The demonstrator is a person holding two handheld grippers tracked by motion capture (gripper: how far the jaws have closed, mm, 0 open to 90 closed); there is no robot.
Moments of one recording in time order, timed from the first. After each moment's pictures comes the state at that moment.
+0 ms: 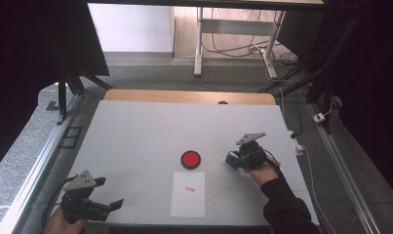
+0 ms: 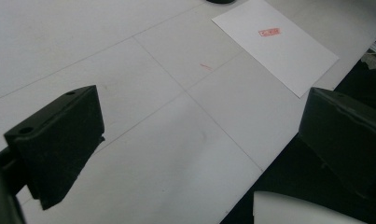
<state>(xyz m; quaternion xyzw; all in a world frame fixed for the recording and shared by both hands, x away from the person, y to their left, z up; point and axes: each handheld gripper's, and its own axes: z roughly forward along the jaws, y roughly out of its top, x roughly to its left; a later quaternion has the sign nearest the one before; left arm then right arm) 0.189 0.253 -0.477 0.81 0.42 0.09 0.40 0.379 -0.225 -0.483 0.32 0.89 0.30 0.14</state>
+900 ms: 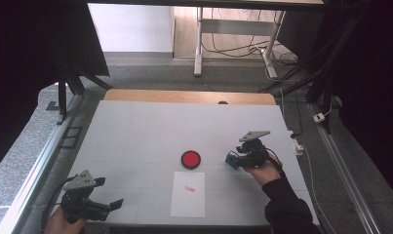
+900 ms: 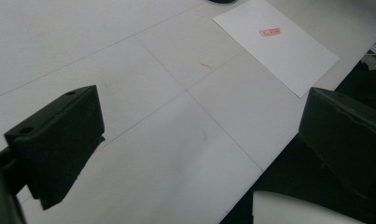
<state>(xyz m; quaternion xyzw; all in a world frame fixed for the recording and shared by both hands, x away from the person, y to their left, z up) 0.190 0.254 -0.478 0.81 0.42 0.09 0.40 0.377 -0.228 -0.472 0.34 0.87 0.32 0.14</state>
